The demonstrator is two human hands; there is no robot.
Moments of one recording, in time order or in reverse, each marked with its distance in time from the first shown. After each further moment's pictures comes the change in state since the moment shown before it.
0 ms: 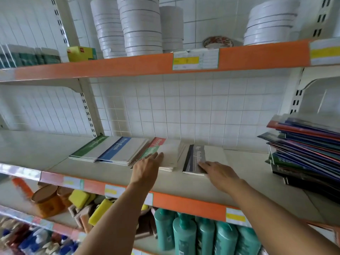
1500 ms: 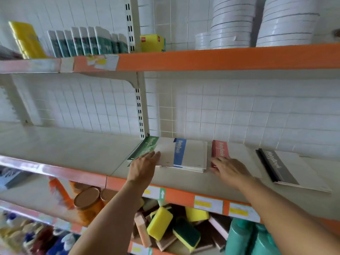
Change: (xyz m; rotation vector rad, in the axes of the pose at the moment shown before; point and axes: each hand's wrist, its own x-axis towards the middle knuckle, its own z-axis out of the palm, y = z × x) left_hand 0.011 -0.311 0.001 -0.060 0.042 0.042; right_hand 0.134 -0.240 -0.017 -0.090 0.120 0.063
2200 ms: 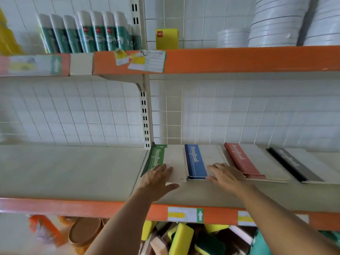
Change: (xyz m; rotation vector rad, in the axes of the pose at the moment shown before) left_hand 0.056 -0.100 0.056 -0.052 -0.379 0.311; right_hand 0.065 -0.092 0.019 0.029 -0.089 0.128
